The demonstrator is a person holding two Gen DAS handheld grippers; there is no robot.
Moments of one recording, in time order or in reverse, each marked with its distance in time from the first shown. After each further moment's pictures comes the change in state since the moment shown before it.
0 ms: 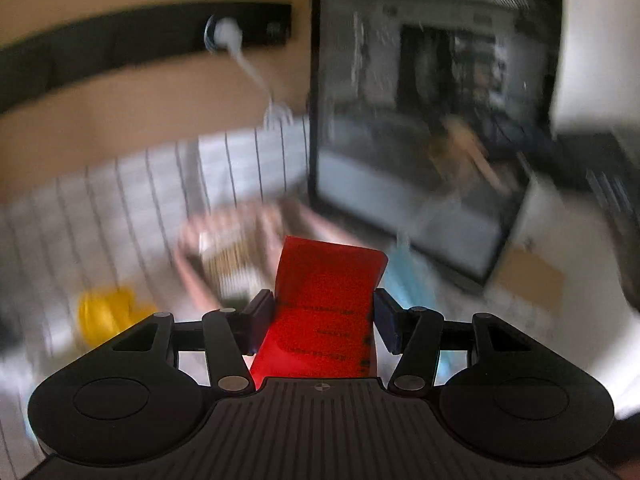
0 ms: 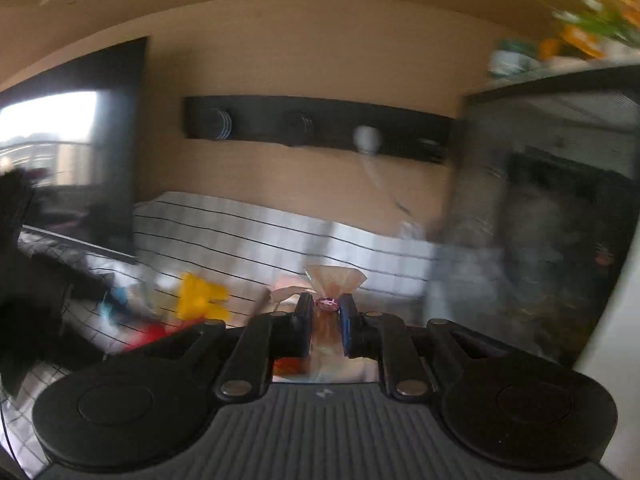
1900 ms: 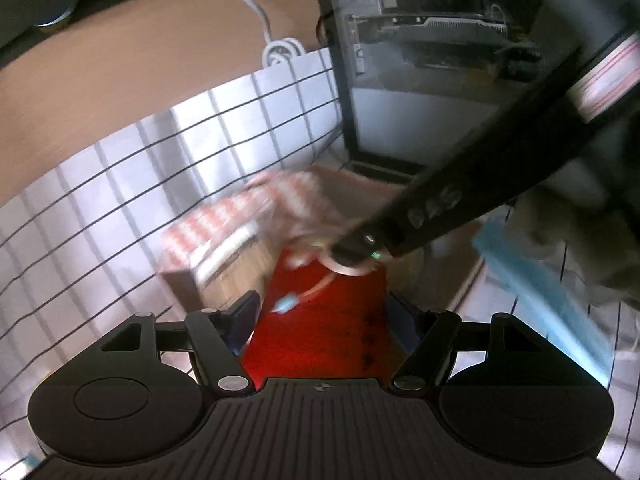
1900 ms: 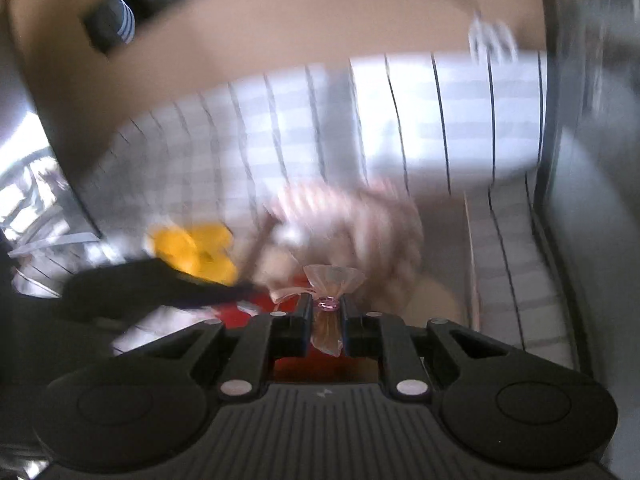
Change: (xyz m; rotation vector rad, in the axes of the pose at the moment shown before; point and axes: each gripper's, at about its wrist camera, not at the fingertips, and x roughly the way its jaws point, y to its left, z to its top) left arm 0.145 0.021 -0.032 0.192 0.087 0.133; right arm 0.249 -0.036 -0.030 0.285 0.381 0.254
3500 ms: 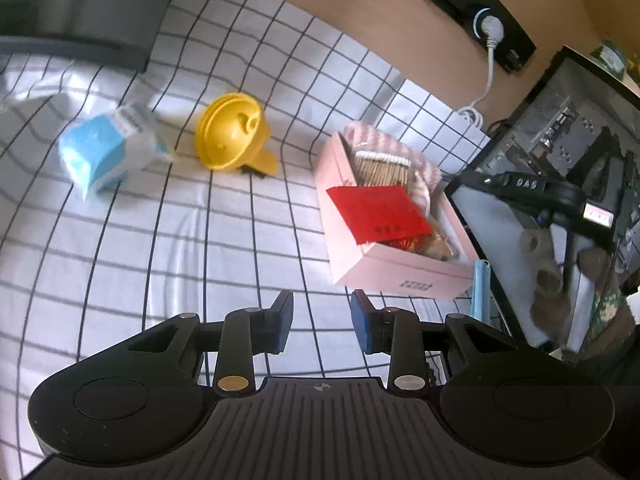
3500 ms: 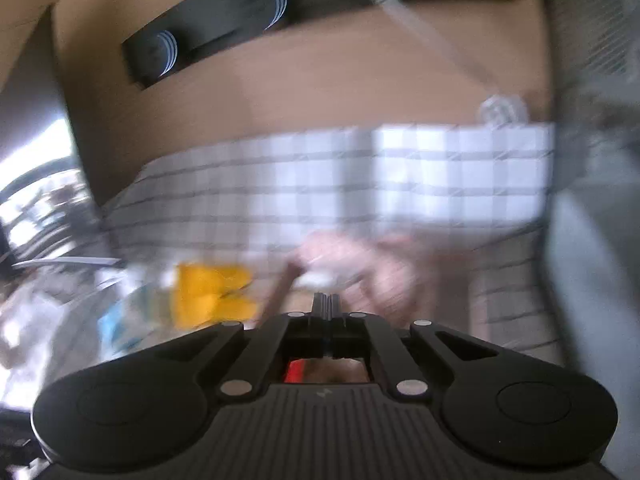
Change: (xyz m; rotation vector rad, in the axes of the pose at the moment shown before) left arm -0.145 0.040 -0.141 -0.923 -0.025 -0.005; right arm -0.035 0.021 -0.005 -0.064 -0.169 0.005
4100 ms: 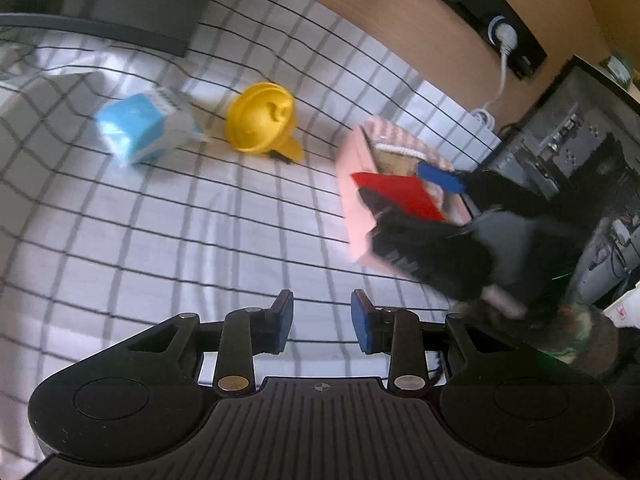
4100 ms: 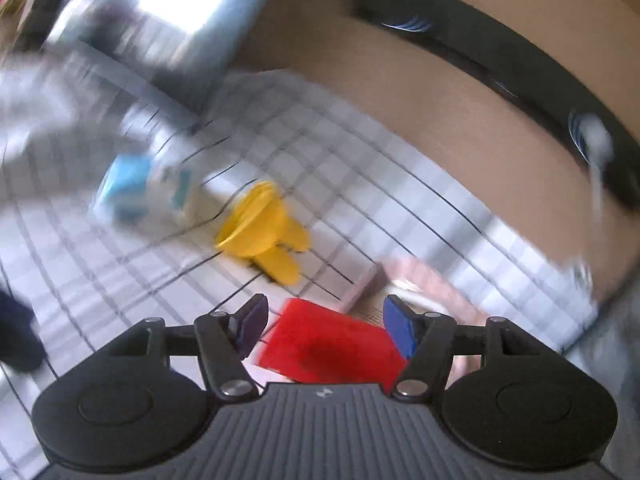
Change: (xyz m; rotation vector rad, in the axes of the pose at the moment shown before) left arm -0.029 0.017 -0.016 -0.041 0.002 0.035; right arm 0.031 0.152 -0.087 -0.700 -0.071 -0.197
